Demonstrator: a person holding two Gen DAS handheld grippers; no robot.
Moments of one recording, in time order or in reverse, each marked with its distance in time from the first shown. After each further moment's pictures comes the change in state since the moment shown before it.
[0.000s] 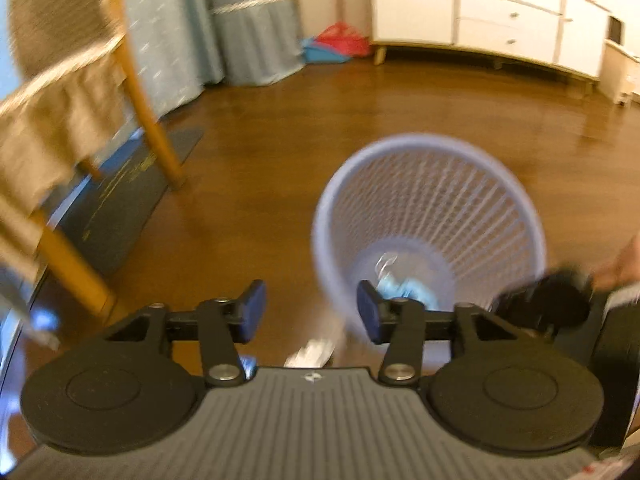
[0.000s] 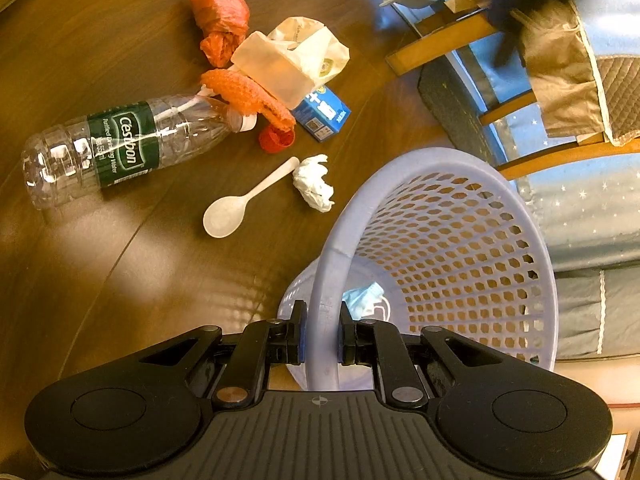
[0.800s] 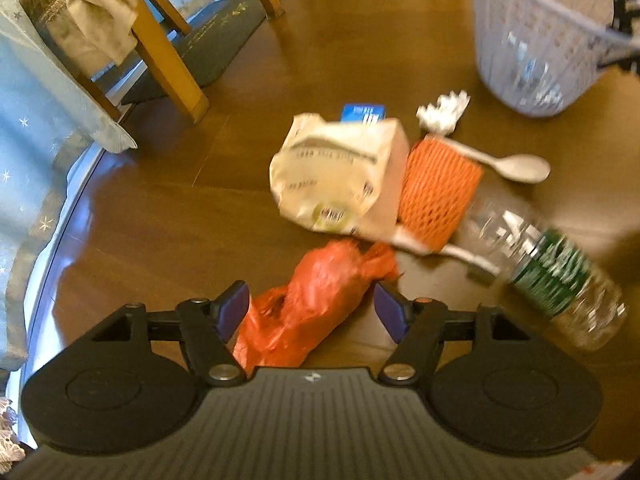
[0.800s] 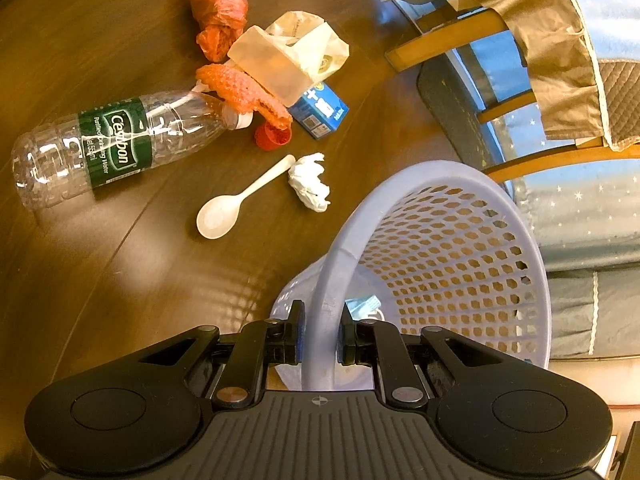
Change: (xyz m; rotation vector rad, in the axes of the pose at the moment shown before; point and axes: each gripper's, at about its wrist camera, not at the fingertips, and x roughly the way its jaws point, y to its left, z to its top) left arm 0.011 0.071 -0.207 -0.003 0.301 0.242; right arm 0.007 0.002 0.009 -0.012 0.024 -0.021
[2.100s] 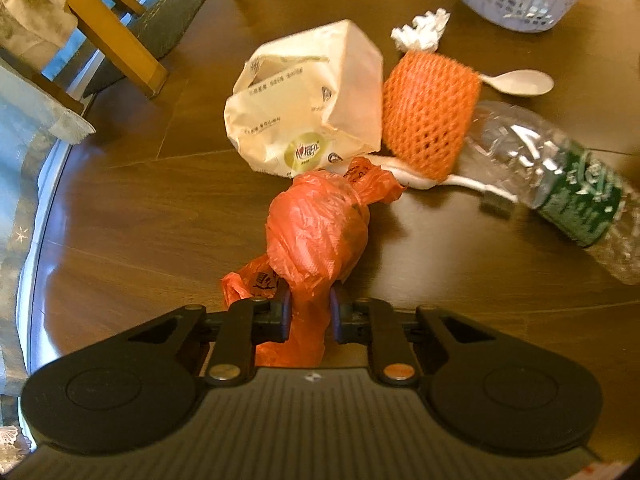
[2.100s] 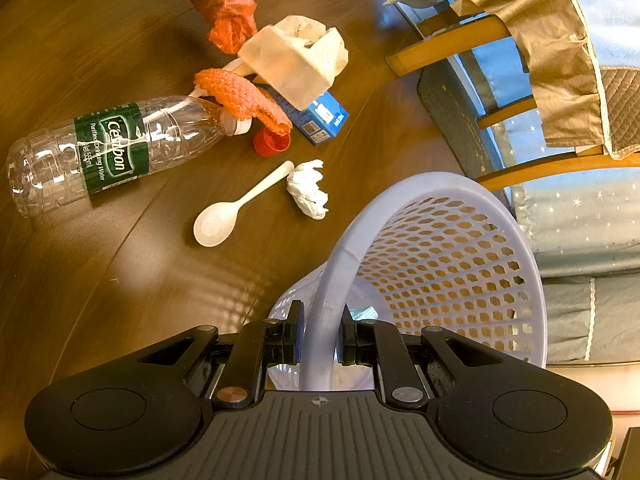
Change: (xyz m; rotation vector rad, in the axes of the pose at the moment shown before) left arm 0.038 -0.014 -0.017 0.139 0.102 -0.029; right arm 0.001 0.000 0.006 -0.014 -0.003 -0.007
